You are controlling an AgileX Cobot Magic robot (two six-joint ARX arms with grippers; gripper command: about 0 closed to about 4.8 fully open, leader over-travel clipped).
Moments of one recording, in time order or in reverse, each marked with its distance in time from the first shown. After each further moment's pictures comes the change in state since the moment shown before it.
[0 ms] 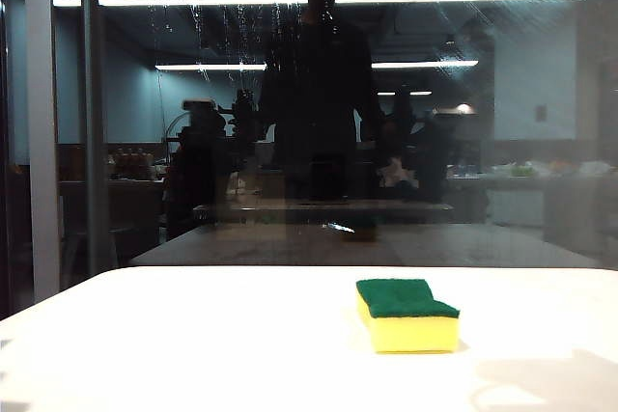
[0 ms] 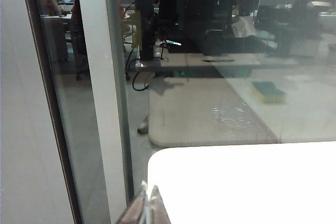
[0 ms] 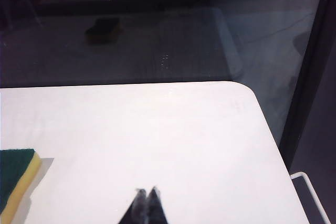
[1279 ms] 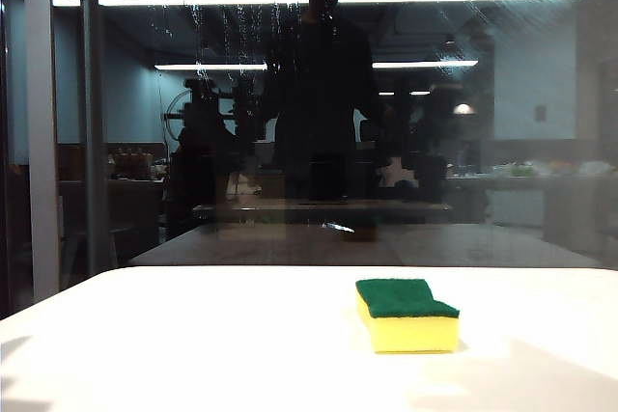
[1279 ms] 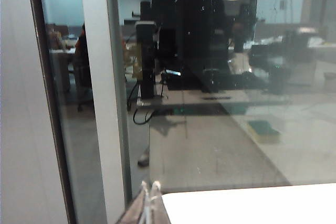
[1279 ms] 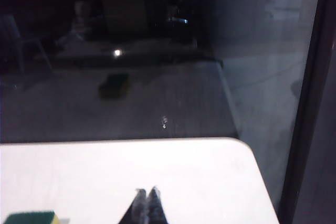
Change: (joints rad) left arm 0.000 0.000 0.175 -0.070 0.004 0.000; right arm 0.000 0.000 0.158 0.002 0.000 0.008
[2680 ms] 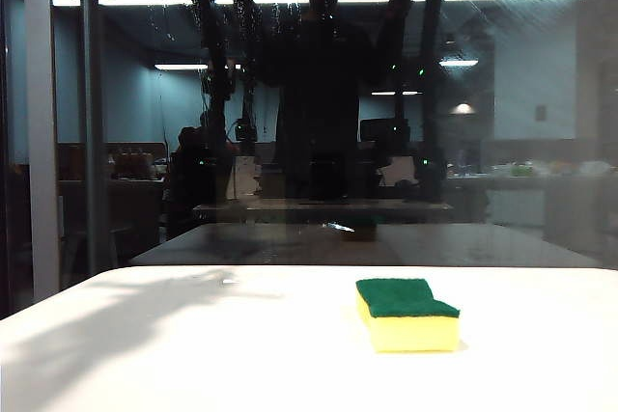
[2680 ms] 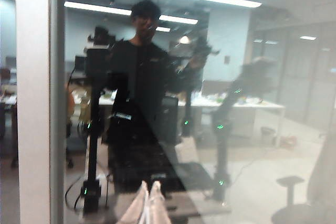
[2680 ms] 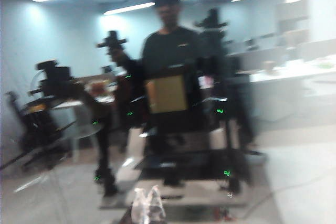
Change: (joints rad) left arm 0.003 1.128 1.728 -0.461 0.164 -0.160; right arm 0.000 1.241 1.968 -0.489 -0.112 0.114
